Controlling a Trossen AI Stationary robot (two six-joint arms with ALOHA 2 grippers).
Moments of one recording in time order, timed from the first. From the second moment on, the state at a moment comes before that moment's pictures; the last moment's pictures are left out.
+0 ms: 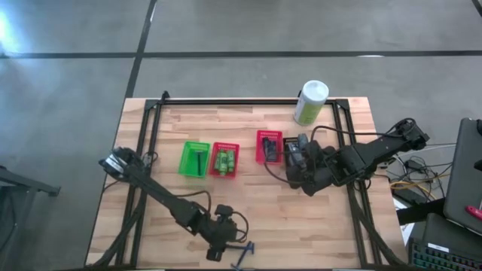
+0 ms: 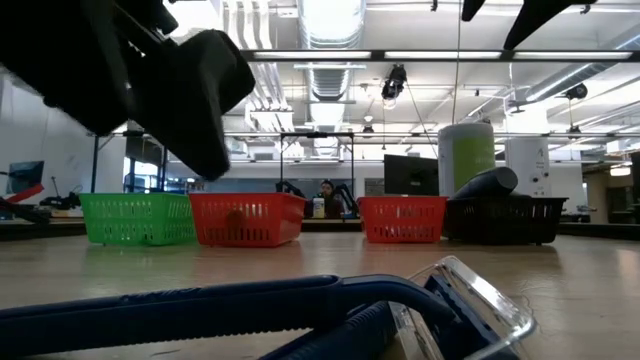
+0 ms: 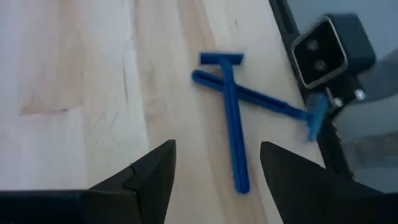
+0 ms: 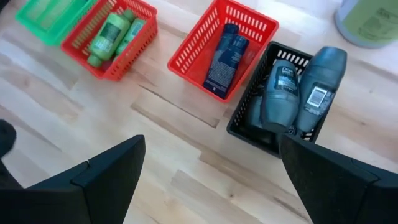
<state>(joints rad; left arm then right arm) -0.61 1.85 1.23 -0.23 -0.11 -0.41 0.43 1.41 1.45 -1.36 0.54 1.47</state>
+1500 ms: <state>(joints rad) -0.62 2.12 1.54 -0.37 -0.21 -0.49 0.43 1.41 1.45 -1.41 0.47 1.17</state>
